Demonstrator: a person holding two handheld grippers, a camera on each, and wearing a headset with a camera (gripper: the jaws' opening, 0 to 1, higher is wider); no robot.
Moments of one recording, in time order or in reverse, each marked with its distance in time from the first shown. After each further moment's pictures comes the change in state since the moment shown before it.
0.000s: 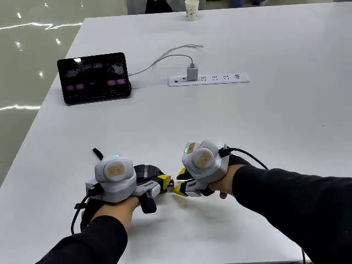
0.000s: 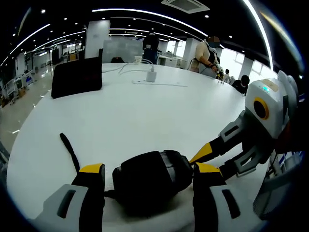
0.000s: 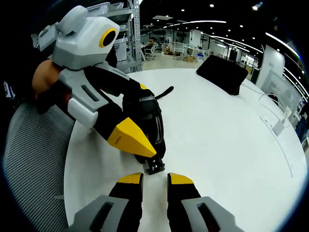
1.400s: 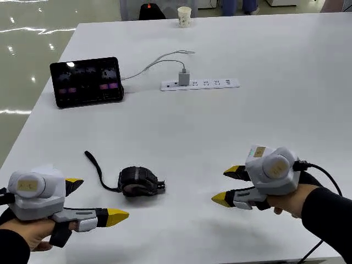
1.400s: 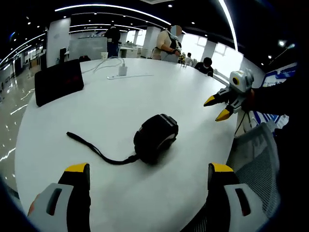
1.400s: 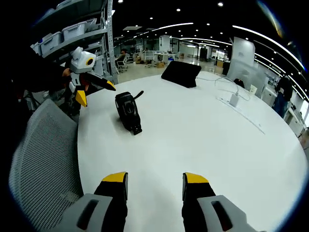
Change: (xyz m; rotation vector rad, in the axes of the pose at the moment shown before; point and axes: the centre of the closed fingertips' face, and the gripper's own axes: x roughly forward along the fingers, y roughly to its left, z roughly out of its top) left arm -0.092 0.029 -0.022 0.186 0.105 -0.313; right arm -0.127 -0.010 -0.069 0.189 -0.090 -0.185
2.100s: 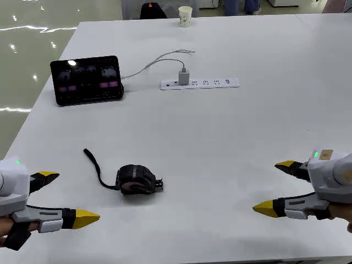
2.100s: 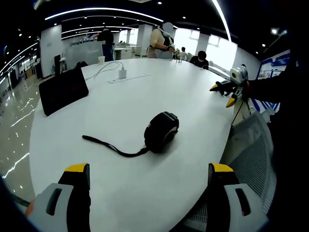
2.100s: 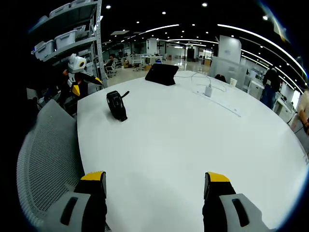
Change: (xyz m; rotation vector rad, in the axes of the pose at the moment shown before) left arm -0.042 0.016 0.000 0.092 0.029 0.003; right arm -0.080 -0.026 -0.046 0.071 -0.026 -0.070
